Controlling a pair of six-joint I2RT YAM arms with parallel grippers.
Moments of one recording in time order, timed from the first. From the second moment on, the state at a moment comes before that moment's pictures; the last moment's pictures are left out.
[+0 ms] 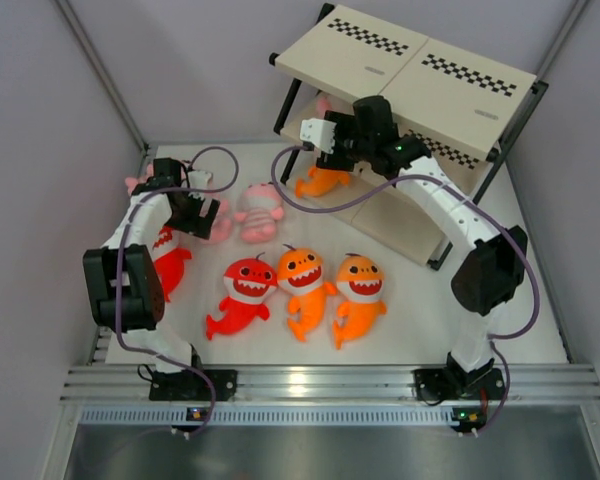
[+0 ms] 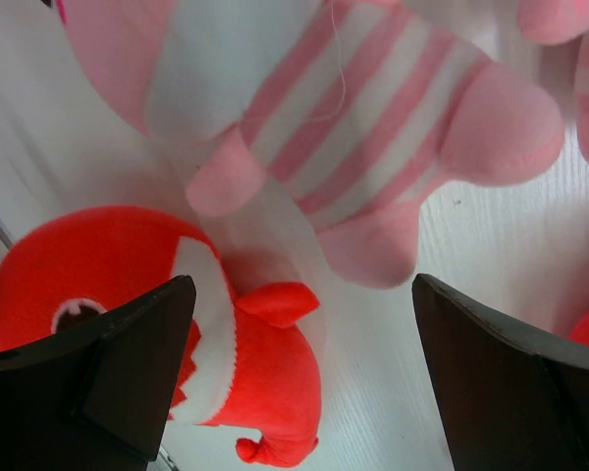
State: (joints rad) left arm 0.08 1.67 1.27 -0.71 0.09 0.40; right arm 0.53 1.87 1.89 -0.51 -0.20 -1.04
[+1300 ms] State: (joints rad) left arm -0.01 1.42 1.45 -0.83 0.29 0.58; right arm 0.84 1.45 1.44 -0.04 -0.36 -0.60
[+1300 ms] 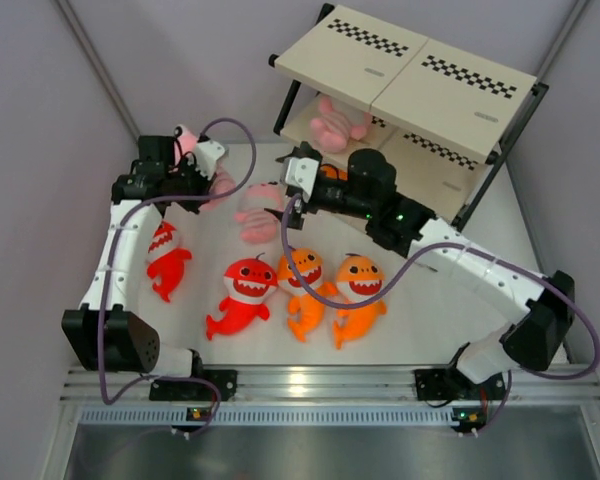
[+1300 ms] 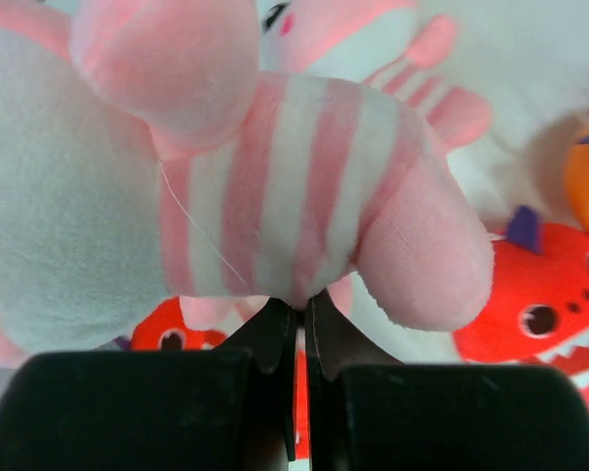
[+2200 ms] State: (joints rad) left arm -0.24 1.42 1.53 -1.12 0.51 0.53; right arm 0.91 1.55 1.26 0.14 -0.39 -0.51
